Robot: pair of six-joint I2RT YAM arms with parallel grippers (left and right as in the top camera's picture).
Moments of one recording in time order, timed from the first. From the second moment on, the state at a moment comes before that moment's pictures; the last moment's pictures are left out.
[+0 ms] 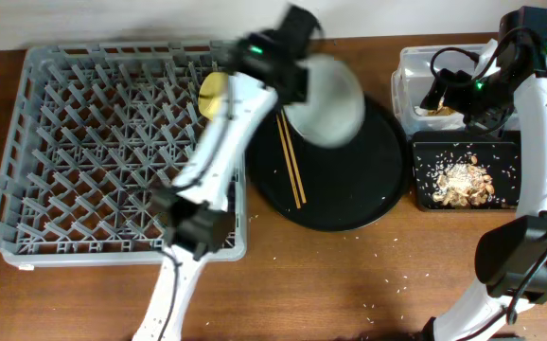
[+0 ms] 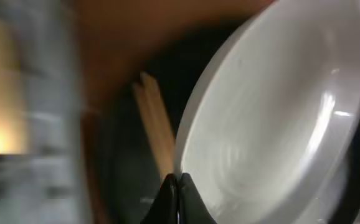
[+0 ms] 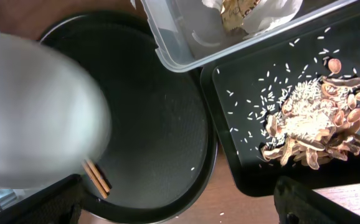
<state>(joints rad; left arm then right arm) -0.53 2.52 2.82 -1.45 -0.06 -0.41 -0.21 1.92 1.99 -1.38 -0.23 0.25</state>
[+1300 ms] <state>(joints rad) -0.59 2.29 2.21 -1.10 0.04 -0.40 -0.21 1.92 1.99 -1.38 -0.23 0.25</state>
